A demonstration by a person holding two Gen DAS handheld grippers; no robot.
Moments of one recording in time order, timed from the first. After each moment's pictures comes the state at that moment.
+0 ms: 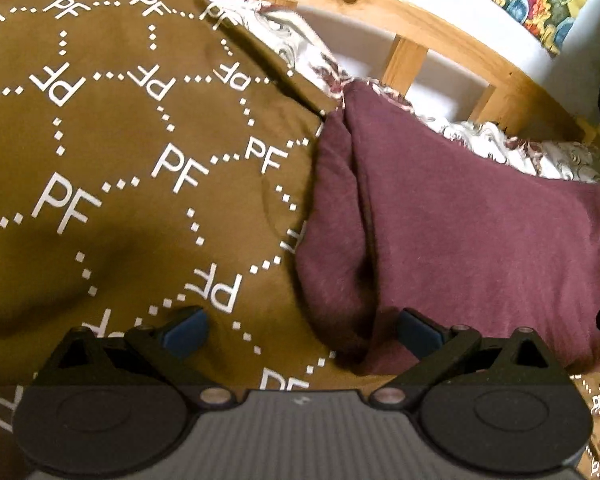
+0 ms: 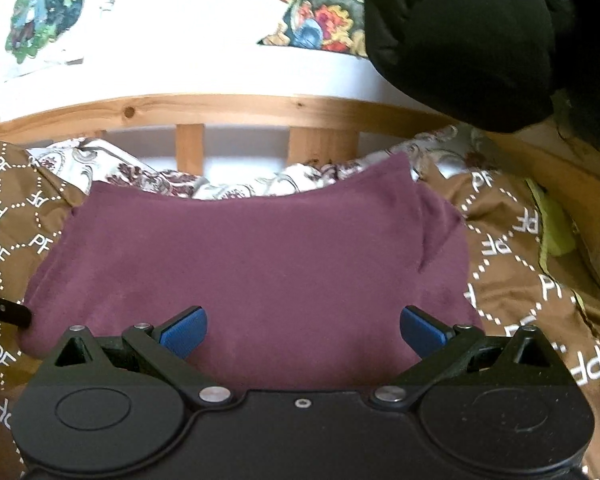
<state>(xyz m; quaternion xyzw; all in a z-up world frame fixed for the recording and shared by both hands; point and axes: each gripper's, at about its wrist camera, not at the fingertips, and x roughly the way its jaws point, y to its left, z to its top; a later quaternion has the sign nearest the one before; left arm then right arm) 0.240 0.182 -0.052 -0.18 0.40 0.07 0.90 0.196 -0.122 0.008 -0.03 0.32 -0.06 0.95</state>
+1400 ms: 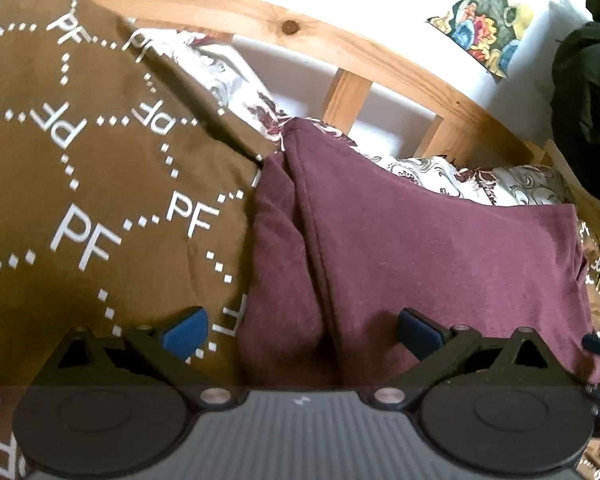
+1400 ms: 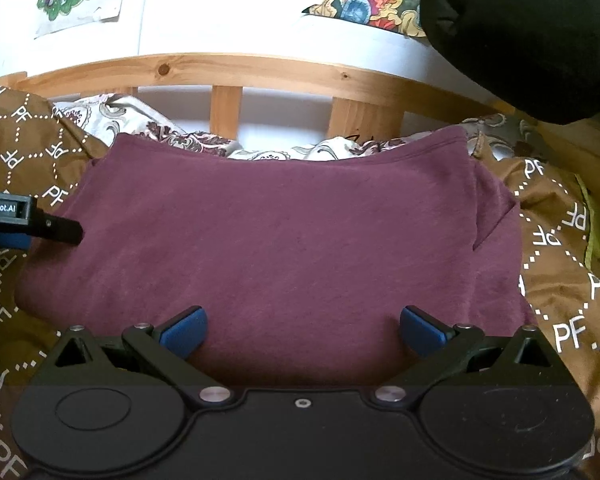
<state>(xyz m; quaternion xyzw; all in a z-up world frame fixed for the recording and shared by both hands) 0.280 0.185 -0.069 -0.17 0.32 -0.02 0.93 0.210 -0.111 -0.029 -0.06 0.34 -0.02 0.94</state>
